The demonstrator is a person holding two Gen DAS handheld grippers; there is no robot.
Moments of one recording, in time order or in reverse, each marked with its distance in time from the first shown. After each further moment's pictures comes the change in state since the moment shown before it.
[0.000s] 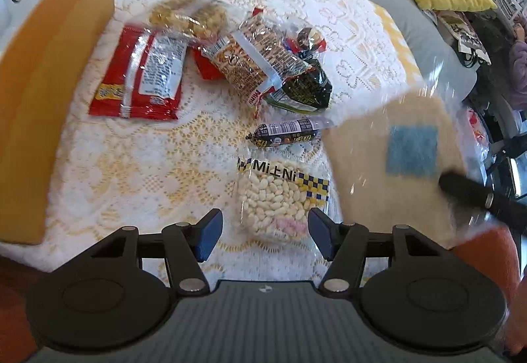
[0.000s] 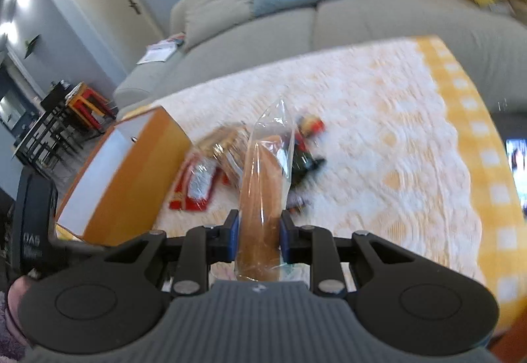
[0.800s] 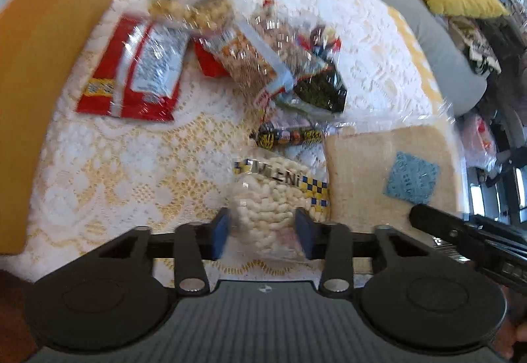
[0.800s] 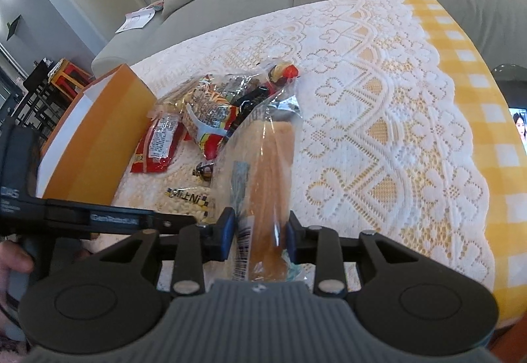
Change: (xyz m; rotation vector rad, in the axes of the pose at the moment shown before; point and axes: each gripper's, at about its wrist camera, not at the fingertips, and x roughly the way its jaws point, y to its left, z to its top) left arm 0.011 -0.004 0.010 -0.030 -0.021 0.020; right arm 0.045 -0.027 -0.019 -0.026 0.091 -0.059
